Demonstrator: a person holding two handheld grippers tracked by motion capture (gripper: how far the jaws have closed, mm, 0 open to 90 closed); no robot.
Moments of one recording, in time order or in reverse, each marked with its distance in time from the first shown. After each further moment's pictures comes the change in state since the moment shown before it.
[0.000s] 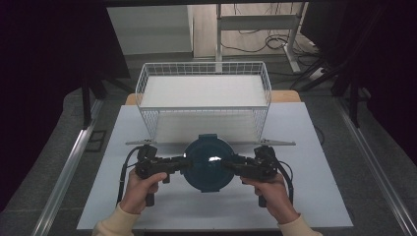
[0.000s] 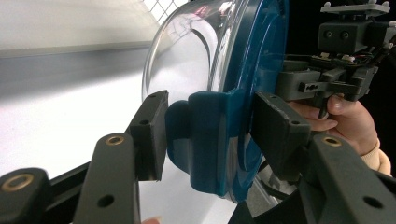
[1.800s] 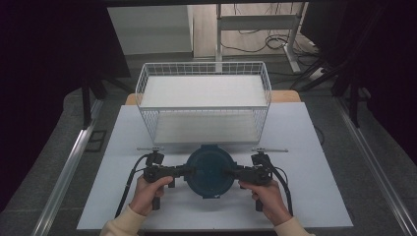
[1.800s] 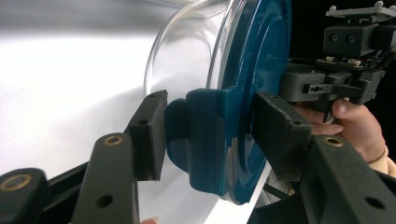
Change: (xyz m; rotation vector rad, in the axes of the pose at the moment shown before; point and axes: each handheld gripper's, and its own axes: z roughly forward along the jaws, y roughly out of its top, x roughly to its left) left arm 0.039 -0.026 0.028 0.074 0.012 -0.116; right arm -0.038 -0.030 0.026 0.079 -0.010 0.138
